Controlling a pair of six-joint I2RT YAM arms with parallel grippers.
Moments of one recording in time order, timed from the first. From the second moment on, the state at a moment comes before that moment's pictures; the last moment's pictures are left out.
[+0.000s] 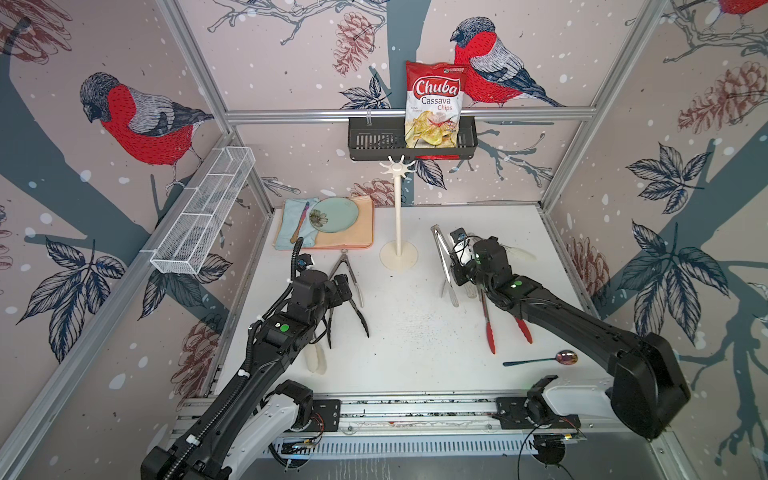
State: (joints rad) left arm -0.39 0.83 0.68 -0.47 -0.24 -0.58; right arm 0.59 1.31 0.88 -0.05 0.08 -0.16
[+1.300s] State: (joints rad) left arm -0.39 0.86 0.62 -0.39 -0.18 -0.57; right arm 0.23 1.88 1.39 0.49 -0.60 -0.11
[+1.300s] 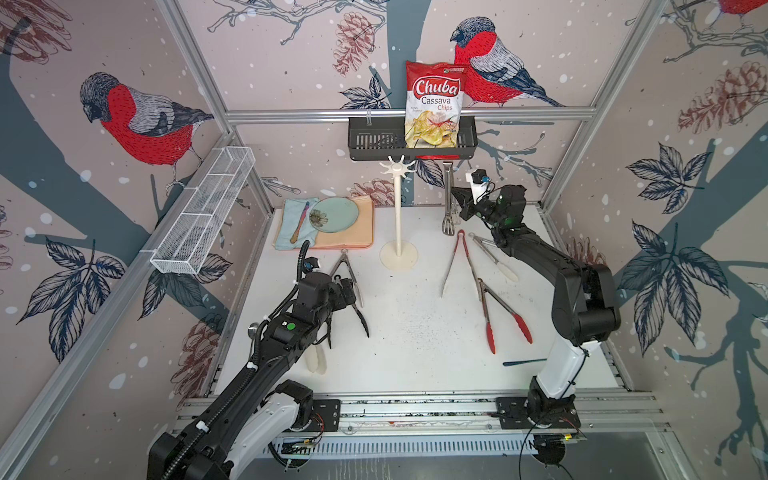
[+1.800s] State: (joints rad) left arm -0.39 0.84 0.59 -0.38 -0.16 -0.58; right arm 0.22 2.11 1.63 0.64 -0.88 0.03
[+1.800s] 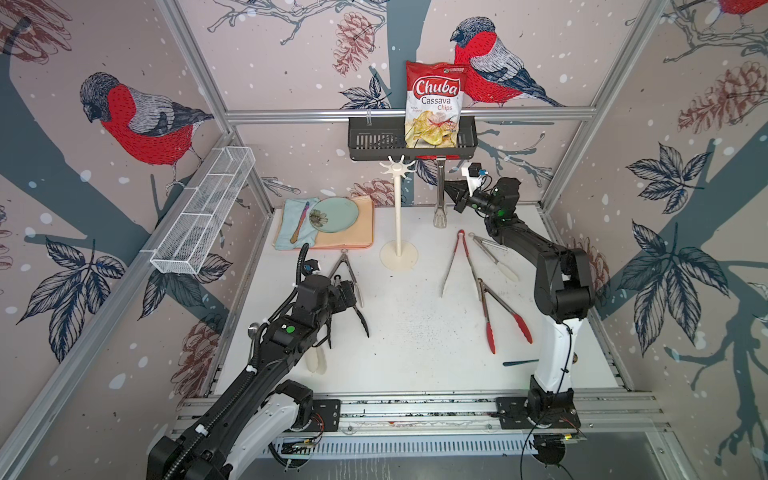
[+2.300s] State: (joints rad) left arm -0.39 0.83 0.57 -0.38 -0.16 -0.58; right arm 0.25 2.22 1.81 0.67 -1.03 0.08
